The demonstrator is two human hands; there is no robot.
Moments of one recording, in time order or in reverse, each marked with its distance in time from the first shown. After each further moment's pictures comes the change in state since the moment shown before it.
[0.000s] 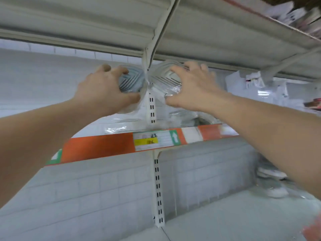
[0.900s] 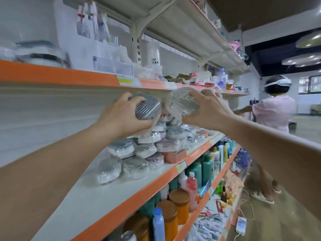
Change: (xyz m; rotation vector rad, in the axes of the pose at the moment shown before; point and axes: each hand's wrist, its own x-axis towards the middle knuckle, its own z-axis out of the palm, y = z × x) left_hand -0.009 0.581 0.395 -0.465 -0.451 0.292; right_hand -0.194 0.656 0.005 -0.295 -0.399 0.470
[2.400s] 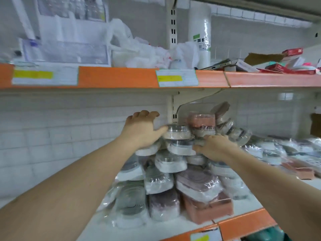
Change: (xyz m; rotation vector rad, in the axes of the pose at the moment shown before) left_hand 0.206 -0.024 0.183 0.430 0.012 -0.434; right_hand 0.266 0.089 0.273 0.148 -0.555 -0.260
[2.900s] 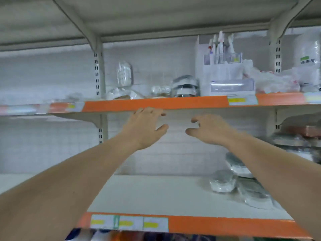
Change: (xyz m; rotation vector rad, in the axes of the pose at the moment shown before) left_hand -0.265 -0.232 -0.257 0.222 0.157 -0.100; right_hand -0.269 -0.346 -0.069 0.288 0.164 -0.575
